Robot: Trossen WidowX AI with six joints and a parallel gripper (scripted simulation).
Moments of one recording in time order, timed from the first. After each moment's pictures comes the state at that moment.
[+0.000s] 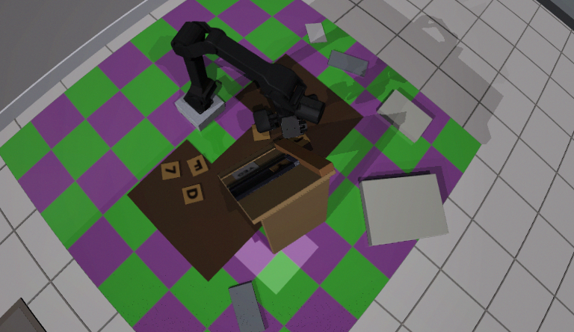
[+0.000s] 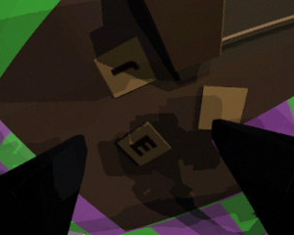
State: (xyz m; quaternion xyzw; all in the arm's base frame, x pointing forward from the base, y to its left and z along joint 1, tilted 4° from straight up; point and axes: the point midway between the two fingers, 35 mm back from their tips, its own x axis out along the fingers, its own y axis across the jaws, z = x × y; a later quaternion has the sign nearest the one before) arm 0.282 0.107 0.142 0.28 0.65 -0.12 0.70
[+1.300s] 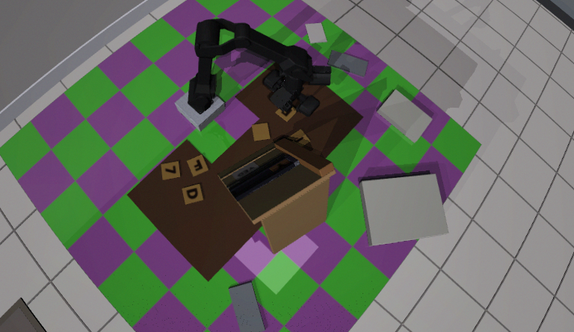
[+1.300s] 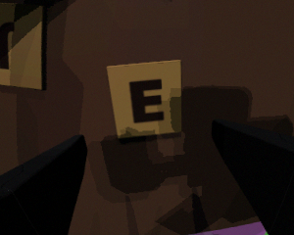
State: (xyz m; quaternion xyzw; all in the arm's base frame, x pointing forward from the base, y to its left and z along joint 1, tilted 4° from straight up) arm 0.227 0.199 0.055 0.51 0.49 -0.47 0.52
